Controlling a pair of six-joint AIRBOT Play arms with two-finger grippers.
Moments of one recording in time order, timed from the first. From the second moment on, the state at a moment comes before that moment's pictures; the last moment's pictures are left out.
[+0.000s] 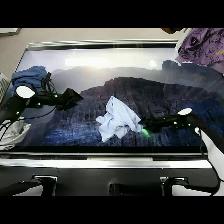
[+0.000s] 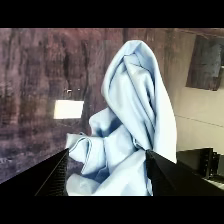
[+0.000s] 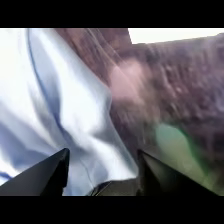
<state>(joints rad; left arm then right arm) -0.08 -1.35 1.12 0.75 -0.98 -1.59 -0.10 -1.49 0.81 -0.63 1.07 1.27</state>
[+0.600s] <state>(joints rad) -0.19 -1.49 1.05 0.77 -0.97 -1.60 -0.07 -1.45 0.81 -0.62 1.05 1.24</state>
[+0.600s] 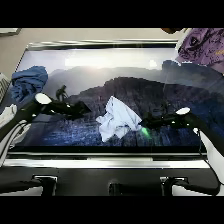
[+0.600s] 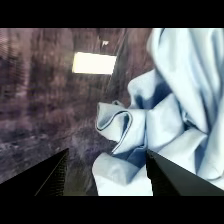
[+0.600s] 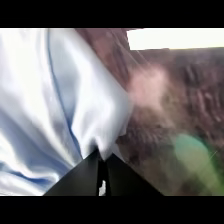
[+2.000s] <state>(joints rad) 0.04 -1.16 1.57 1.04 -0.93 -1.59 -0.08 -1.03 1.60 -1.08 1.22 1.47</state>
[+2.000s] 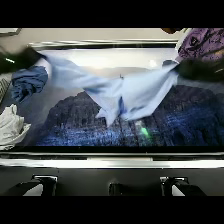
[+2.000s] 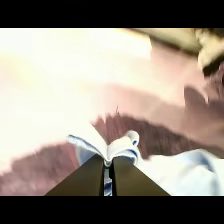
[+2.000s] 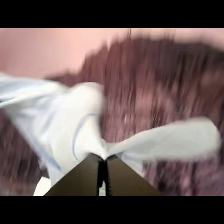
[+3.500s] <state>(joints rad) 0.09 -1.55 1.29 1.41 -1.18 -1.89 0.10 -1.85 1.88 -1.22 1.27 1.73</state>
